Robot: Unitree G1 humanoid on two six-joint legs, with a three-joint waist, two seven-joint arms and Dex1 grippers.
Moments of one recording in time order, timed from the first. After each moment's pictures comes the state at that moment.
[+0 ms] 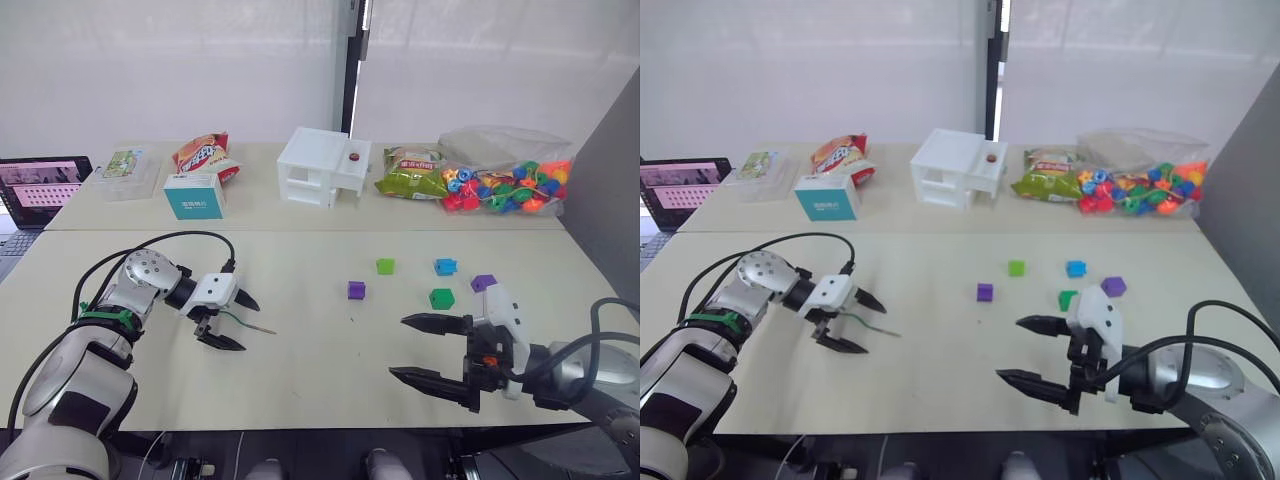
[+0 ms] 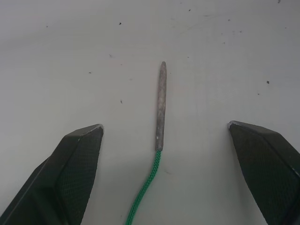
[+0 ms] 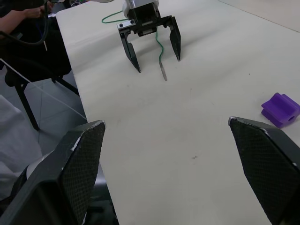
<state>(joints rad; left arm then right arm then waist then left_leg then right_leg) -0.93 0.75 -0.59 1.05 -0.29 -0.56 -1.61 0.01 -0.86 -0.24 -0.73 0.87 0.76 0.85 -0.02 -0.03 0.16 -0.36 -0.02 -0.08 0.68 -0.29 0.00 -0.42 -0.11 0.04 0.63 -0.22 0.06</state>
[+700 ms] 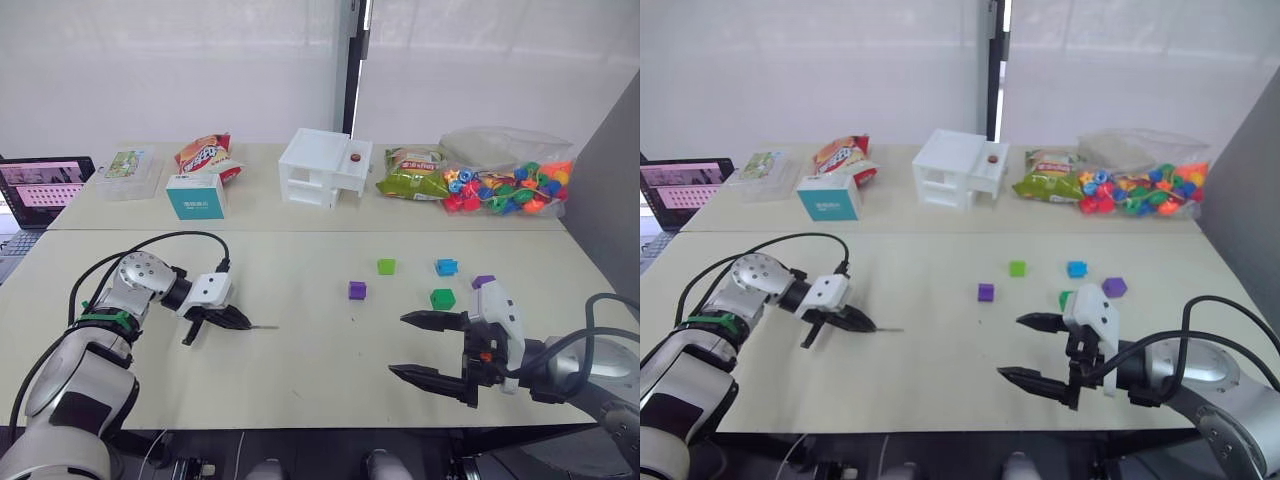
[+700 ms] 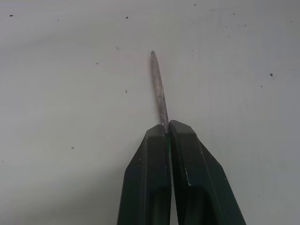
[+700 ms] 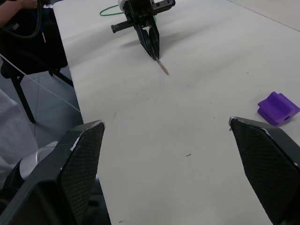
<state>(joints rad) -0.92 0.73 -0.54 1.10 -0.28 -0.57 -1.61 0.00 -0.87 -0.22 -0.70 0.83 0.75 0.86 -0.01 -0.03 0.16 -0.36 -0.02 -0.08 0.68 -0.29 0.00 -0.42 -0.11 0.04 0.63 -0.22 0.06</state>
